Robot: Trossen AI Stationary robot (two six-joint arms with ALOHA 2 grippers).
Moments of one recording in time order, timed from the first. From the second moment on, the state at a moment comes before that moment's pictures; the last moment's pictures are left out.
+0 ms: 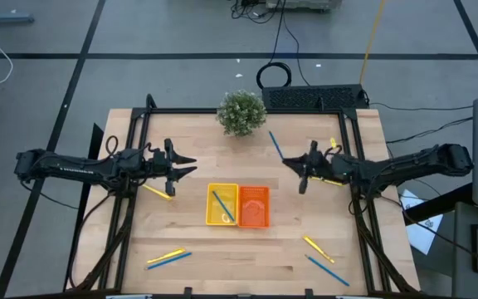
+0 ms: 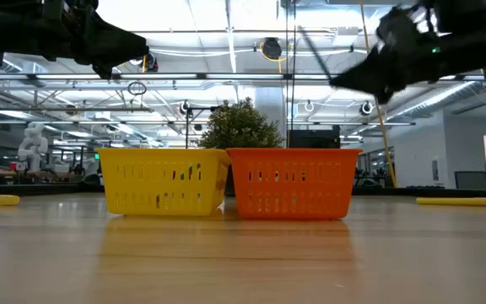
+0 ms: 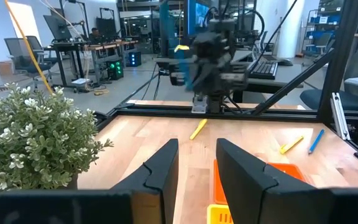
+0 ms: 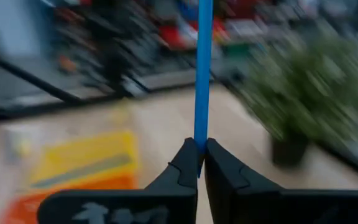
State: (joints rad) left arm 0.01 0.64 0.24 0.41 -0.10 0.01; right arm 0.01 0.92 0.22 0.62 0.27 0.09
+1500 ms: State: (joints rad) left arm 0.01 0.64 0.24 0.46 0.00 0.06; right arm 0.15 1.34 0.65 0.09 0.05 0.30
